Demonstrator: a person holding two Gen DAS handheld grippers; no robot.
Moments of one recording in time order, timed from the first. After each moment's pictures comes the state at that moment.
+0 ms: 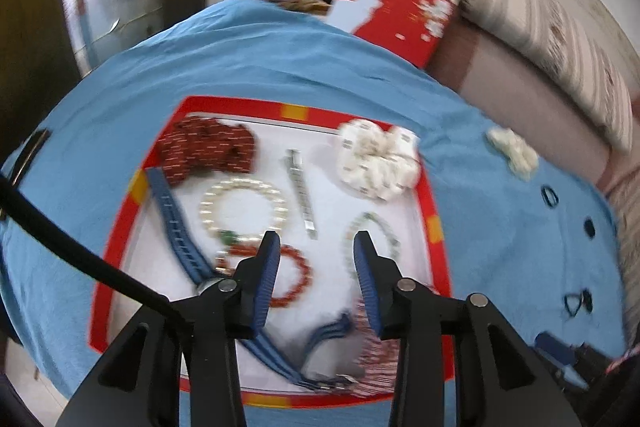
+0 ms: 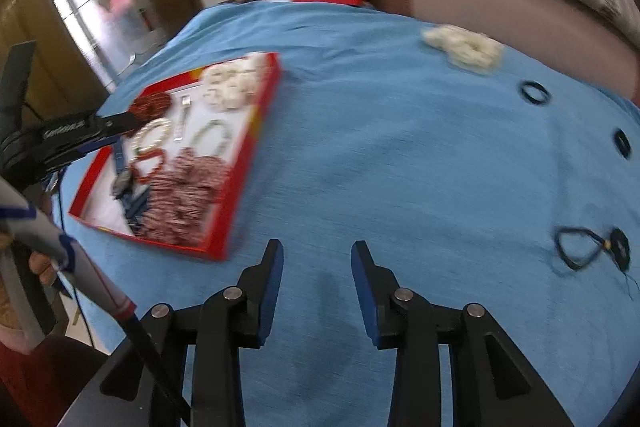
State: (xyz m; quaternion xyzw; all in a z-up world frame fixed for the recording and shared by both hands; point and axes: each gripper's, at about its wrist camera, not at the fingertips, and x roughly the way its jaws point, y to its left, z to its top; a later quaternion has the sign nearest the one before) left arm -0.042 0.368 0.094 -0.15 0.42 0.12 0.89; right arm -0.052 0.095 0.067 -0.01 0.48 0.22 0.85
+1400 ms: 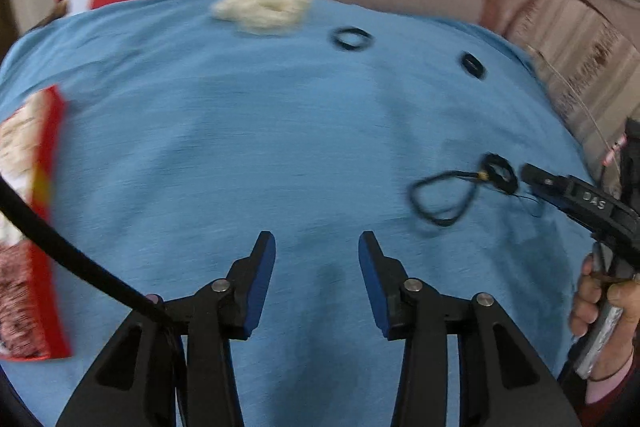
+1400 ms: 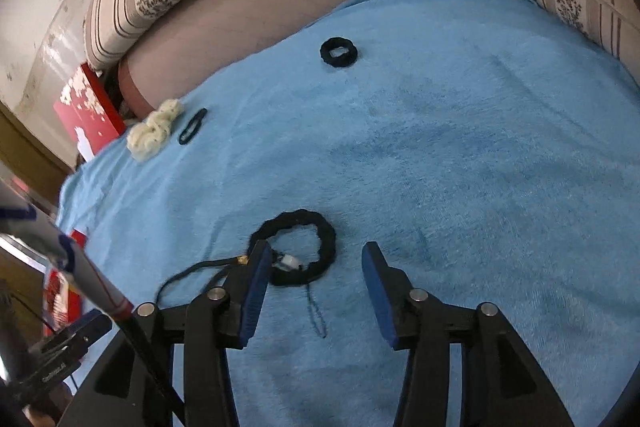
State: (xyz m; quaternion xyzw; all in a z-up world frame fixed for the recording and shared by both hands) left arm 0.015 0.068 0.037 -0.03 0.51 -0.11 0.85; right arm -0.001 -0.216 0.029 0.21 0.46 0.02 0.86
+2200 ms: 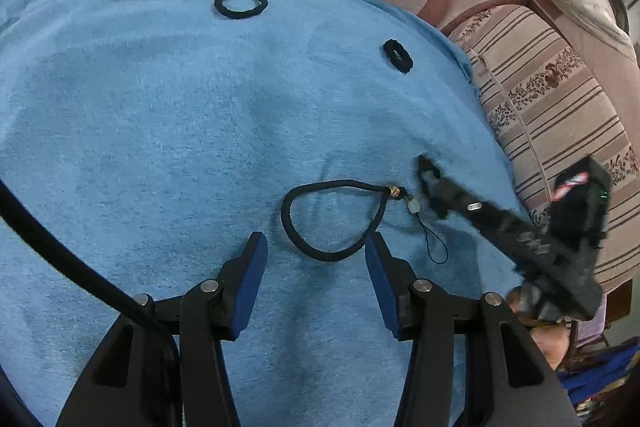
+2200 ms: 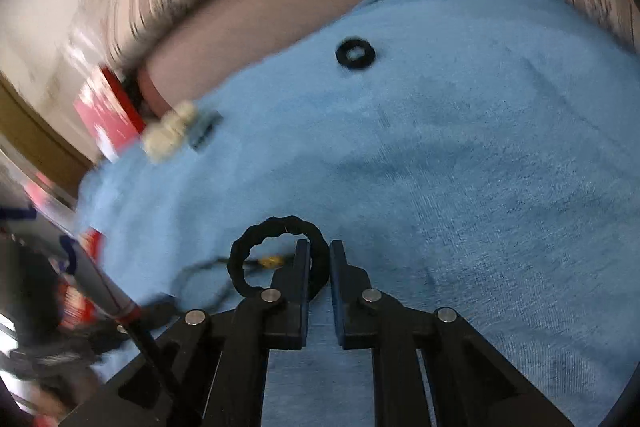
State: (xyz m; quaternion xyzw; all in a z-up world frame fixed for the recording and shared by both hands) left arm 0.060 0.010 0.016 -0.15 0.54 -0.23 0.80; right arm 0.009 -0.248 0.029 0.28 0.42 0.10 0.86
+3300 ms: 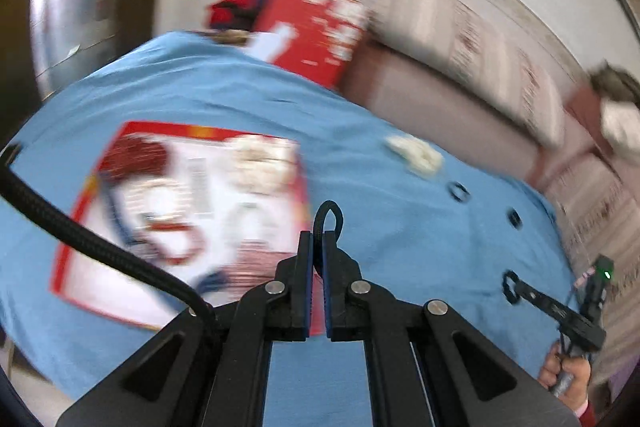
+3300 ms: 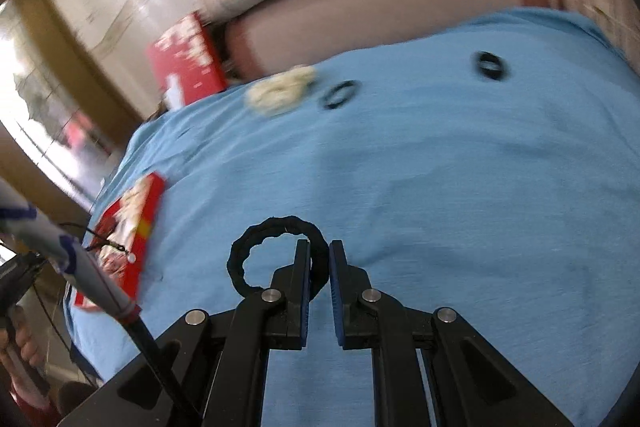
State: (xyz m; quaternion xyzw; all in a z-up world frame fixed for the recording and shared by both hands) left arm -0.101 0.311 0.149 -0.19 0.36 0.05 0.91; right arm -0.027 -0.093 0.075 0.16 0.43 0.19 0.87
